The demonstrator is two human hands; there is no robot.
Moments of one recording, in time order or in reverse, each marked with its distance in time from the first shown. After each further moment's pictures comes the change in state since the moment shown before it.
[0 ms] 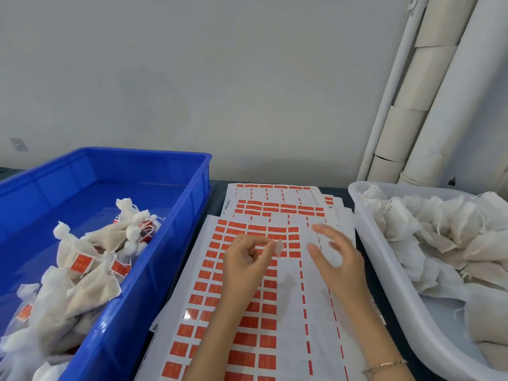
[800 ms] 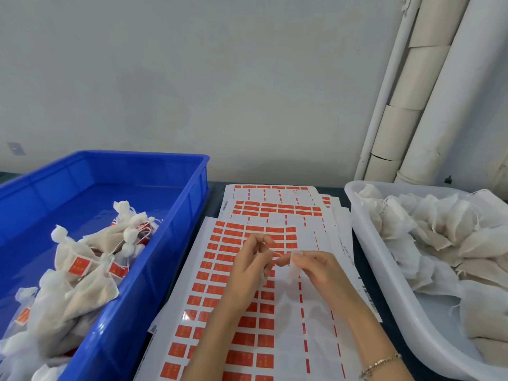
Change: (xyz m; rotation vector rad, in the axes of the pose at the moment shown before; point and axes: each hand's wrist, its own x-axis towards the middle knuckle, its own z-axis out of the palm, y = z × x) left_hand -0.004 0.002 -0.002 -0.308 -0.314 -0.052; right_hand -0.003 -0.005 0.006 0.325 -0.478 0.174
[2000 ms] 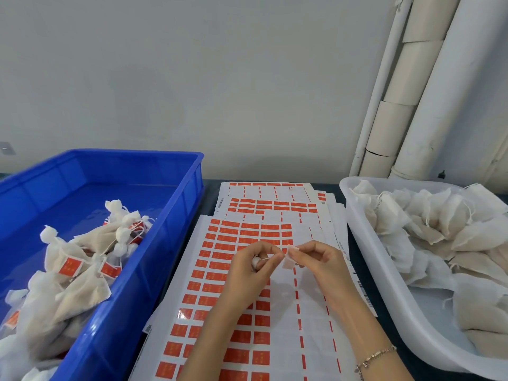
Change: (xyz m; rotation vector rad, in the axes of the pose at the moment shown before) left_hand 0.000 -0.015 0.004 0.327 0.018 0.101; right_hand 0.002 0.005 -0.002 0.028 0.341 0.063
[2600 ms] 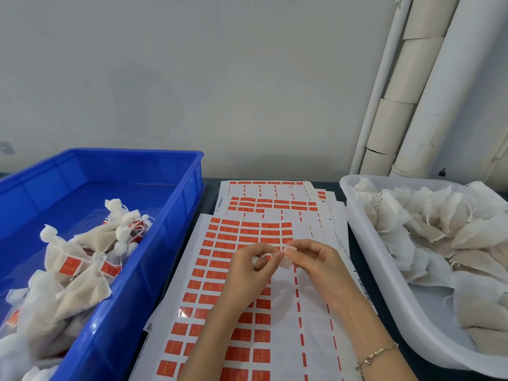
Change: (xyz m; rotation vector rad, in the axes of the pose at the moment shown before) left_hand -0.001 0.004 0.000 0.016 0.004 -0.005; right_hand -0.004 -0.003 0.000 0.066 -0.125 0.027
